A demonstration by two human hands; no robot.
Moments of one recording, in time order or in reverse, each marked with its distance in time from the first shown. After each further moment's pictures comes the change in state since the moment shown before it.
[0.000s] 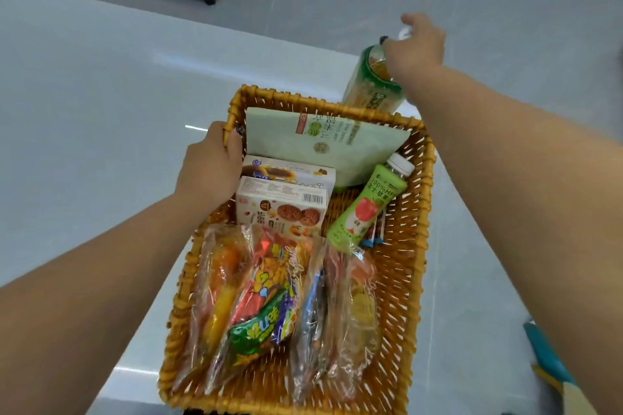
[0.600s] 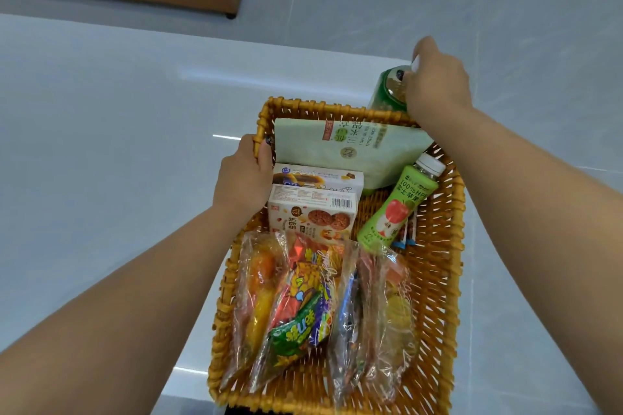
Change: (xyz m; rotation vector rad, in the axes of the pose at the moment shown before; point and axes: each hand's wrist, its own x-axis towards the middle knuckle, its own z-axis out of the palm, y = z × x) left_hand -0.002 0.002 -0.001 0.004 -0.035 -0.025; right_hand -0.037 0.016 -0.002 -0.529 -0.025 -0.197
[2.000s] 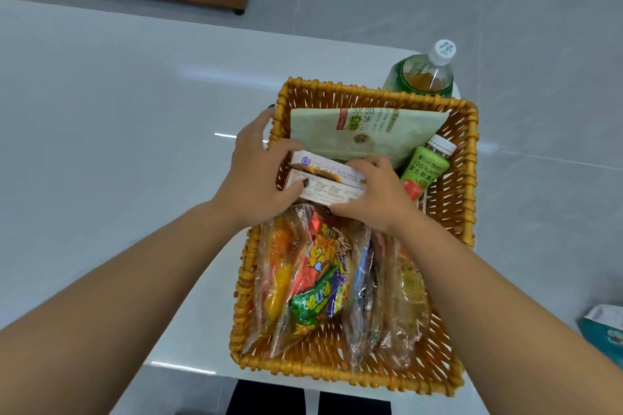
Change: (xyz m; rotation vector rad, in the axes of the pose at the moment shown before) left_hand -0.041 -0.026 -0.028 0.133 -0.101 0.483; right_hand -0.154 -0.001 0.070 0.287 -0.488 -0.172
